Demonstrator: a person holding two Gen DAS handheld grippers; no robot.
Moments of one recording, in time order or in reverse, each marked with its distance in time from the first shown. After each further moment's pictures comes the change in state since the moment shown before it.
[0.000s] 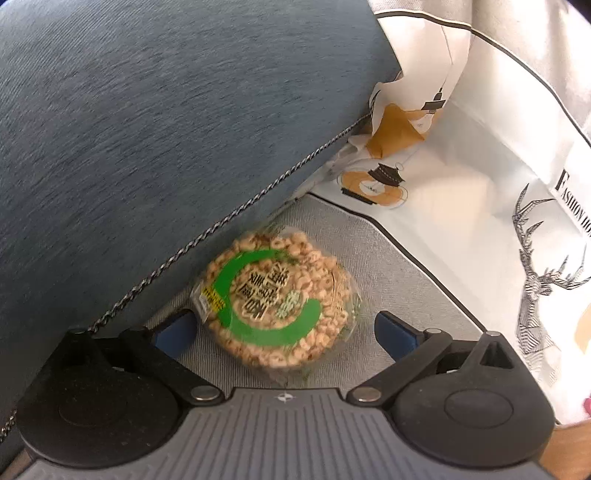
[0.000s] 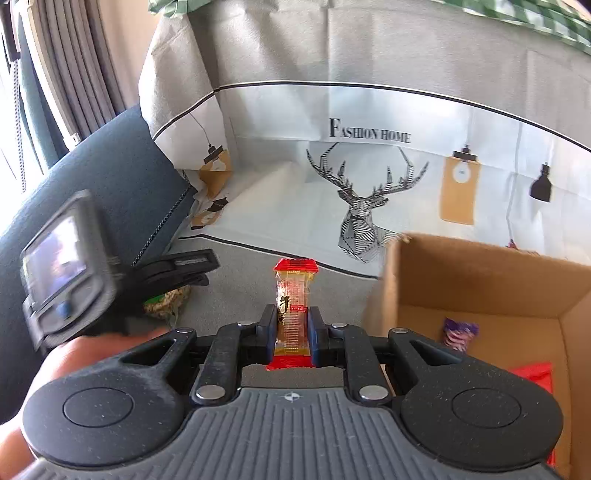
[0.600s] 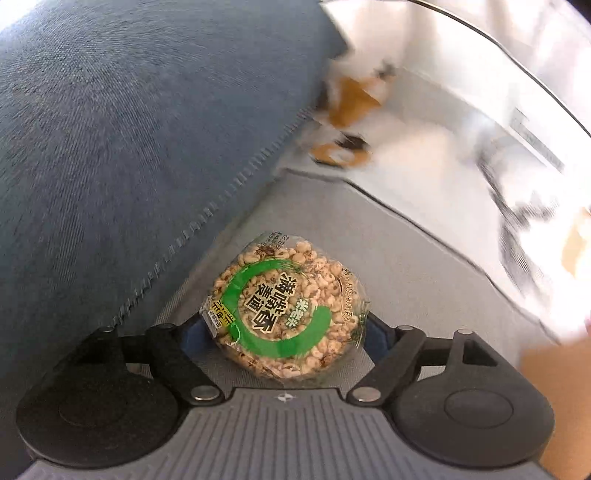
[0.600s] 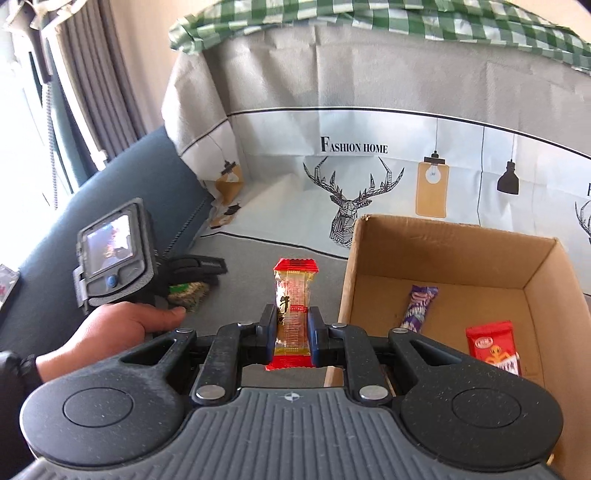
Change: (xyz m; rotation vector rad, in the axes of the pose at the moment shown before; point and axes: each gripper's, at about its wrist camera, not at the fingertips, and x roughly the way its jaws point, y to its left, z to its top) left arm -0.014 0.012 -0.013 0.224 0.051 -0.107; right arm -0.093 -0.001 -0.043 0.020 -0.065 0.043
